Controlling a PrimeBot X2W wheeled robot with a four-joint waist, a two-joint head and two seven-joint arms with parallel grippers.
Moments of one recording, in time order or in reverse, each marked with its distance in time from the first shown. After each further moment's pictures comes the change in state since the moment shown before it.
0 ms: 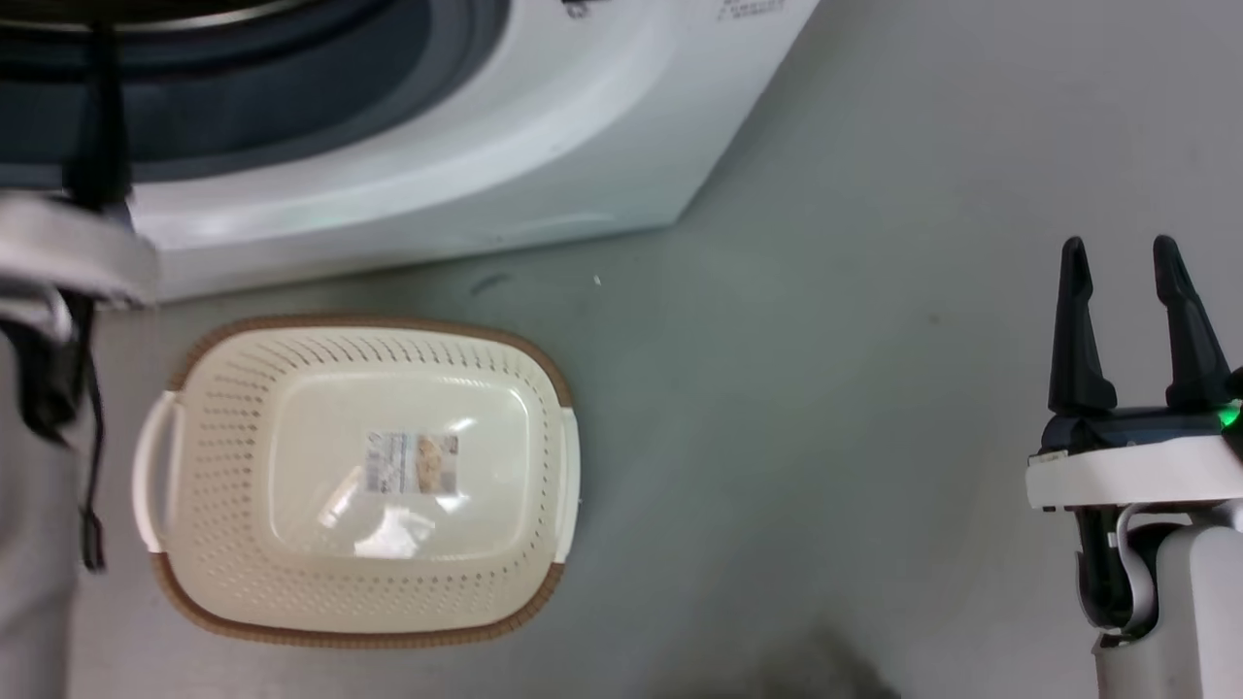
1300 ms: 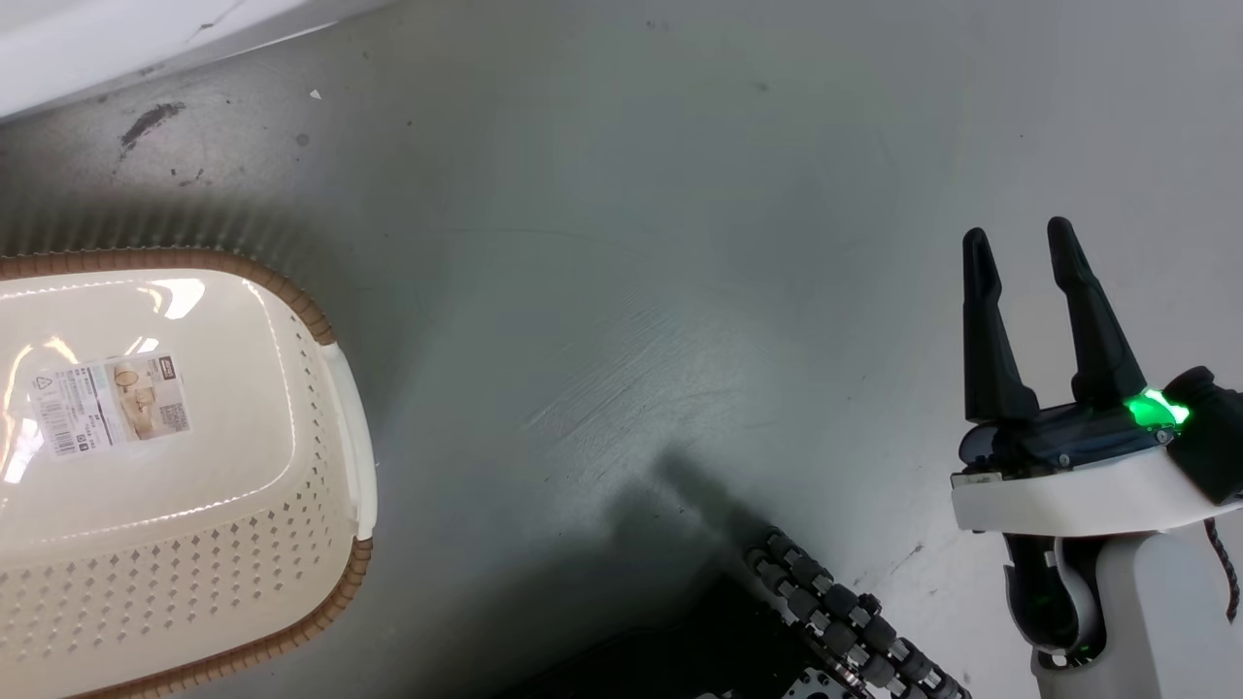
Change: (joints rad) left arm -1.059 0.470 -0.427 0.444 -0.166 -0.002 1.152; right arm 0.017 0.000 0.187 -0.113 0.172 0.000 0.000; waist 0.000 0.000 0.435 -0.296
